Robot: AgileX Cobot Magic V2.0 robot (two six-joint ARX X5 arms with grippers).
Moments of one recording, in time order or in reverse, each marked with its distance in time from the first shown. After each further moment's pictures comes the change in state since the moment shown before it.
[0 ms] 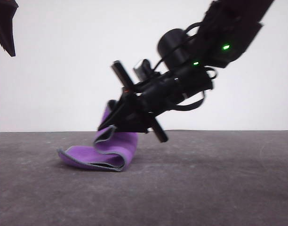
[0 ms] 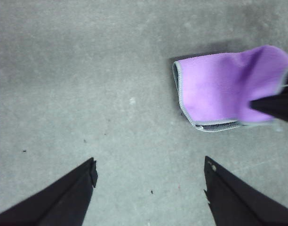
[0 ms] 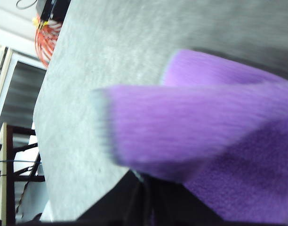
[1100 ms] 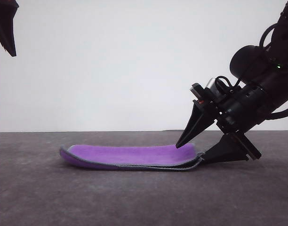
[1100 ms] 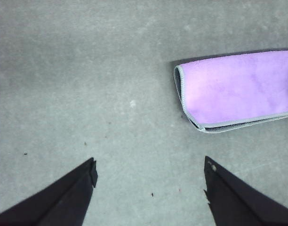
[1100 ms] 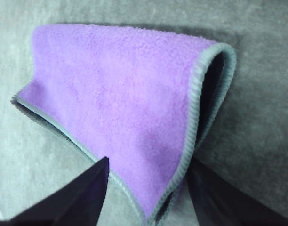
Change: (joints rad) left_arx 0.000 0.000 0.000 0.010 0.000 0.000; right_arx -0.311 -0.207 -0.301 -0.211 0.025 -0.202
